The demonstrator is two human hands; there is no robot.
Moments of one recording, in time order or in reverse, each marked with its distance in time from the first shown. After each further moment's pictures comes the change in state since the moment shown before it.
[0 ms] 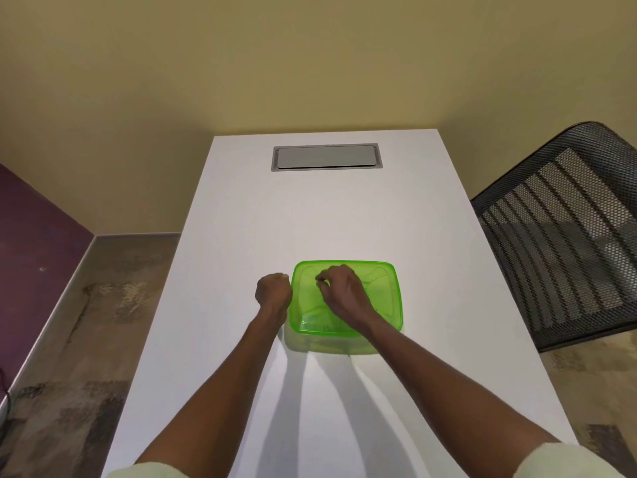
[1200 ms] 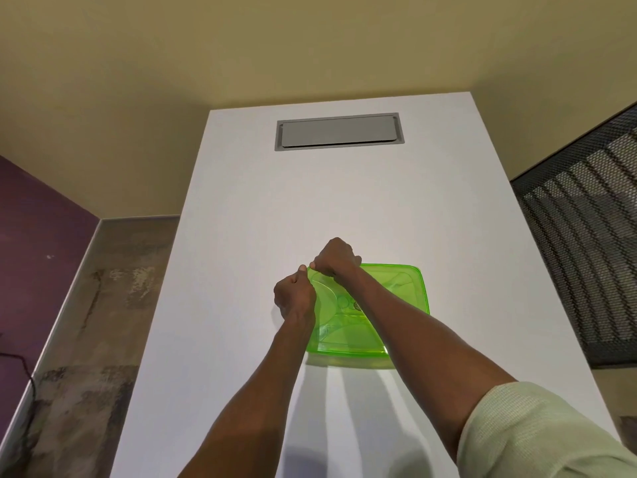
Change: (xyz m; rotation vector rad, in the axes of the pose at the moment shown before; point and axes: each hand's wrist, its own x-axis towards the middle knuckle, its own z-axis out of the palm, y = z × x) left_hand 0.040 -0.013 0.056 -0.090 0.155 -0.167; right_hand 0.124 0.004 0.043 0.011 -0.420 0.653
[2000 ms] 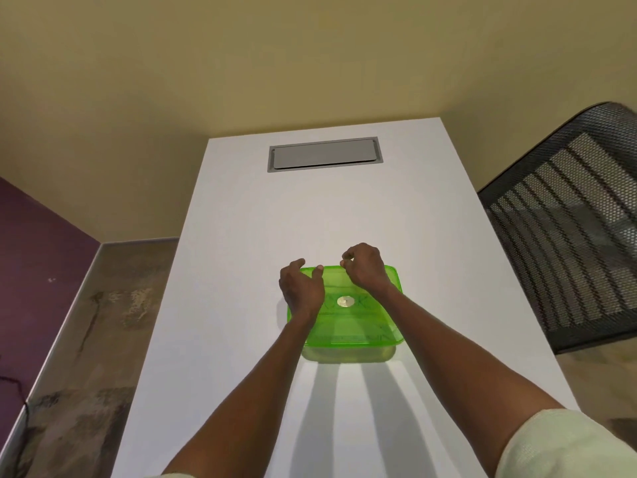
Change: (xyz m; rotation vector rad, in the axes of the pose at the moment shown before) left_hand -0.067 0.033 -0.009 0.183 -0.082 0.396; right_hand -0.046 0.078 -0.049 0.138 0.305 -0.313
